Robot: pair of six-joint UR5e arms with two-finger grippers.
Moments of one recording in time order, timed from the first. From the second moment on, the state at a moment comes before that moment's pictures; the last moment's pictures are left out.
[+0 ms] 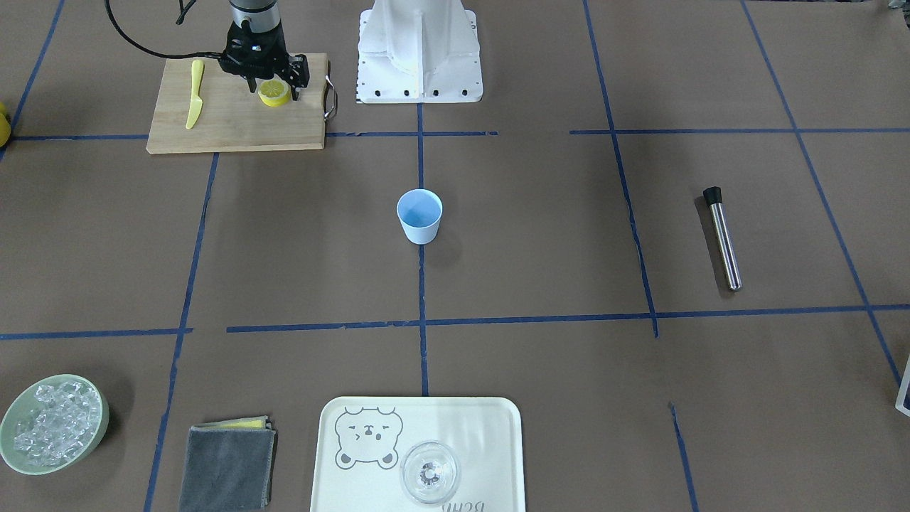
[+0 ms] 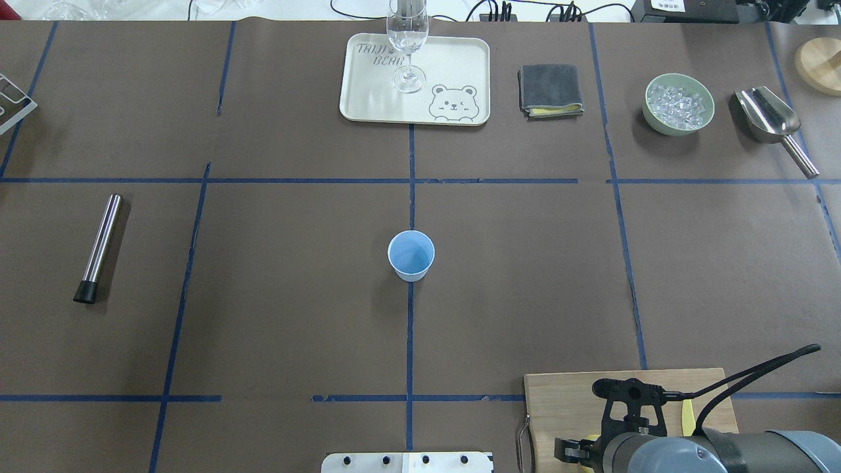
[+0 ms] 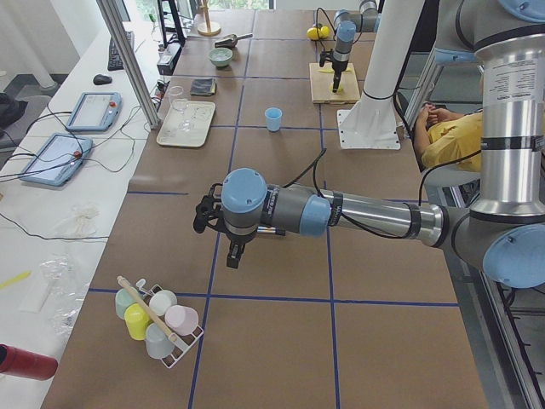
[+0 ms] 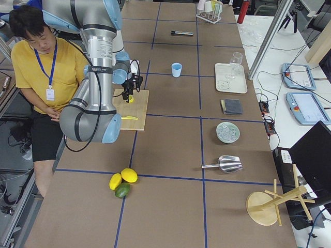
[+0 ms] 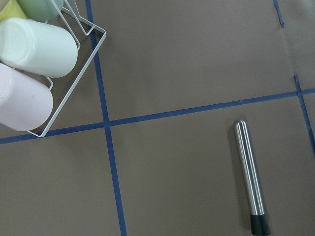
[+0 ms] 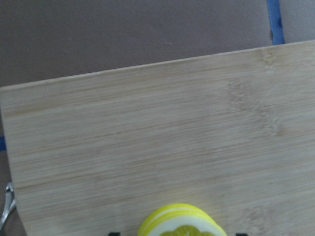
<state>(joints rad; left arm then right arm) -1.60 -1.48 -1.81 -1.64 -2.52 0.03 -0.02 -1.59 2.21 -1.53 1.55 1.75</state>
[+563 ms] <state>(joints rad) -1.60 -1.48 -1.81 -1.64 -2.54 0.03 -0.02 -1.59 2.22 -1.53 1.56 1.77</state>
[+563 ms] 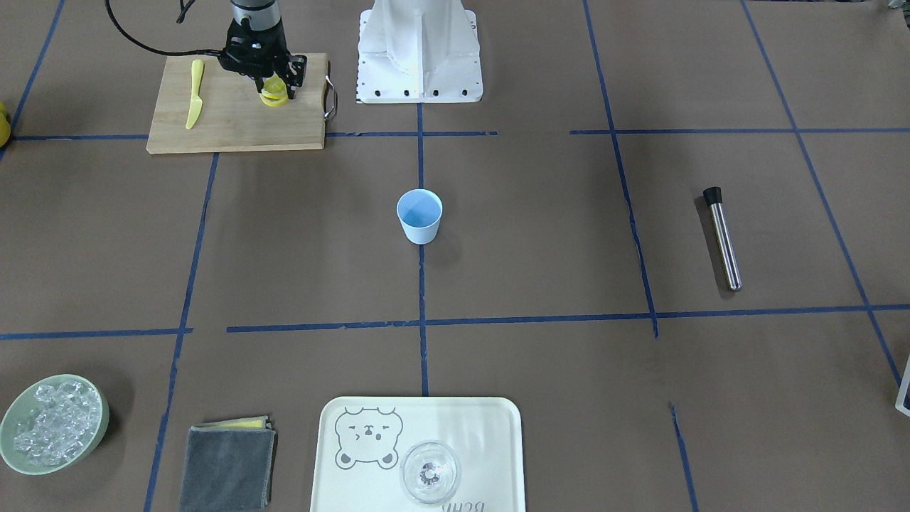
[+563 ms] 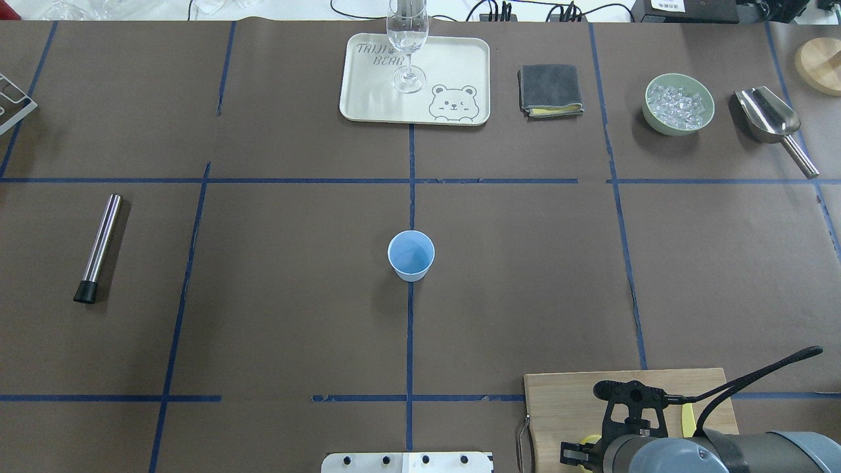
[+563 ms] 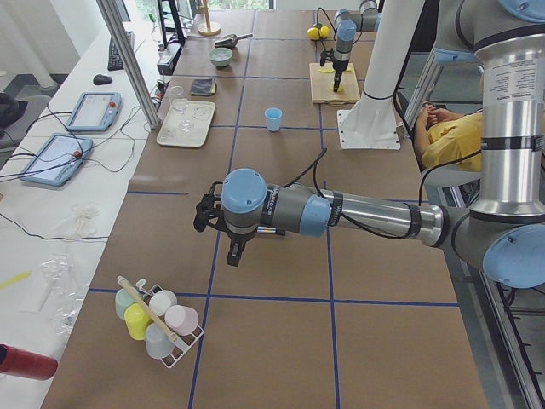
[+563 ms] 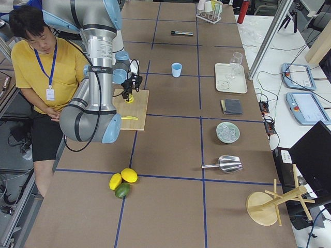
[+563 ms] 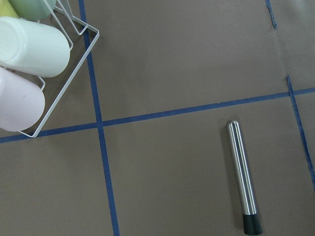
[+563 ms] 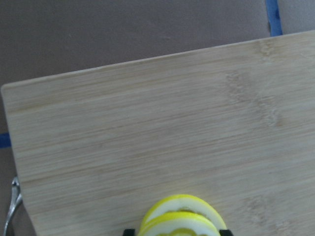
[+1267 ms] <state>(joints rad) -1.60 -1.48 -1.81 -1.64 -2.54 0.03 -0.01 -1.59 2.29 -1.54 1.56 1.78</state>
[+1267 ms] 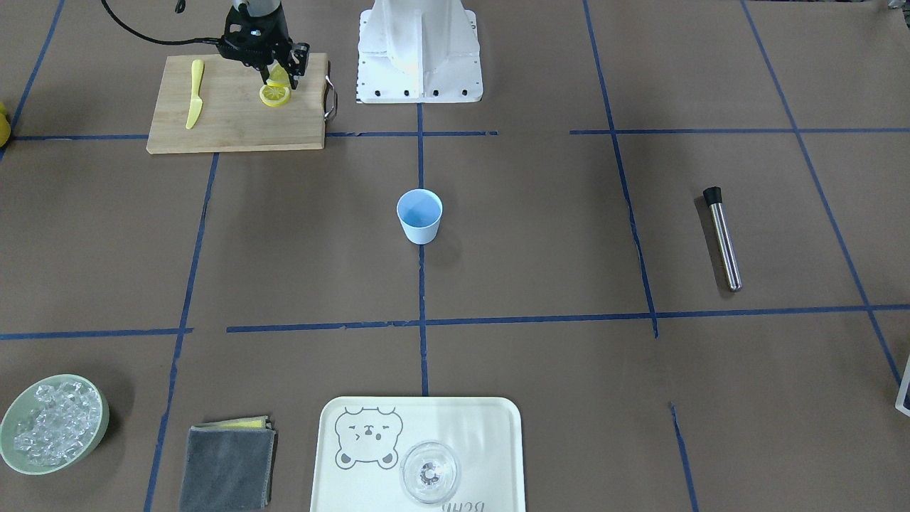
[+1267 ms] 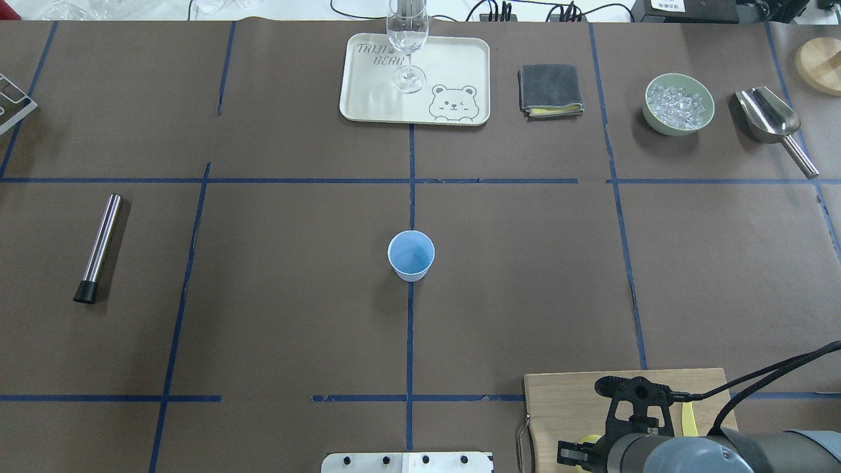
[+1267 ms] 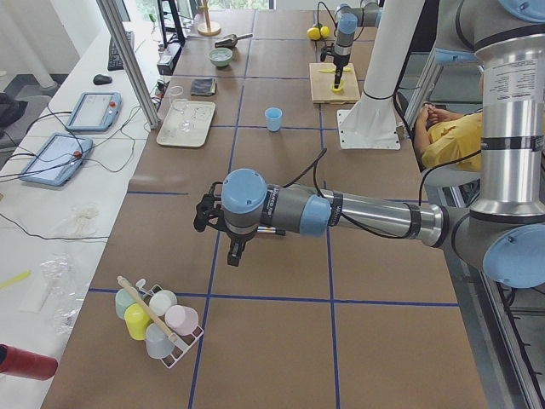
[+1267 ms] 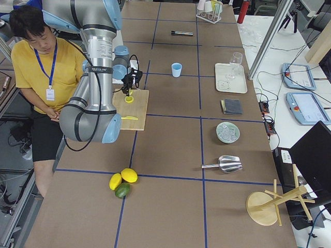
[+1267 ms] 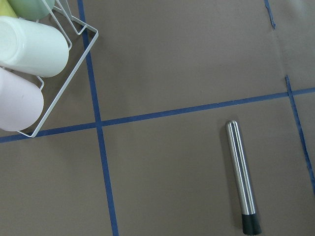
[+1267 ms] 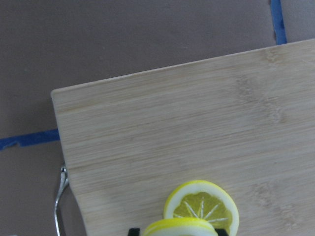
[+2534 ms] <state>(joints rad) -1.60 -1.46 -1.84 -1.64 -2.54 0.03 0.49 -0.91 1.88 -1.60 1.78 1.75</state>
